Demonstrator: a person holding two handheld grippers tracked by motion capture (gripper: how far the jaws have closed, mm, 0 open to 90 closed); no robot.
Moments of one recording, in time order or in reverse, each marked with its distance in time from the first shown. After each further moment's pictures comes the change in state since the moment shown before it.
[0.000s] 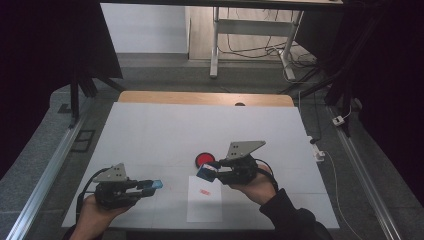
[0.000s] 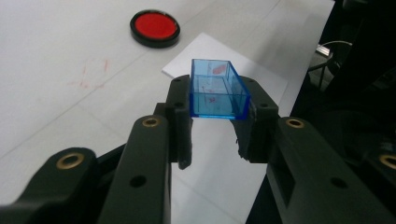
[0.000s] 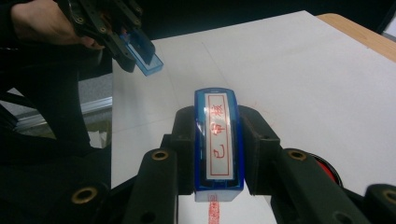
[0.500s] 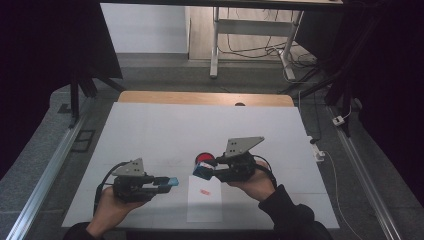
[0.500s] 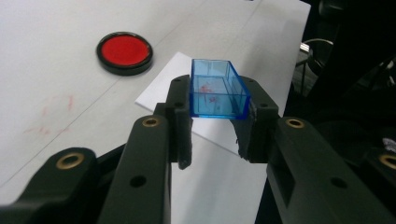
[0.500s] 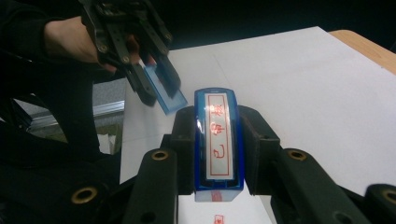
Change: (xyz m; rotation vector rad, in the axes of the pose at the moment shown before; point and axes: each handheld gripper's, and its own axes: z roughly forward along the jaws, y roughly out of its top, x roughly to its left) left arm -0.004 0.026 0.033 0.022 -0.083 0.082; right arm -0.001 0.013 0.001 -0.024 0.051 -0.039
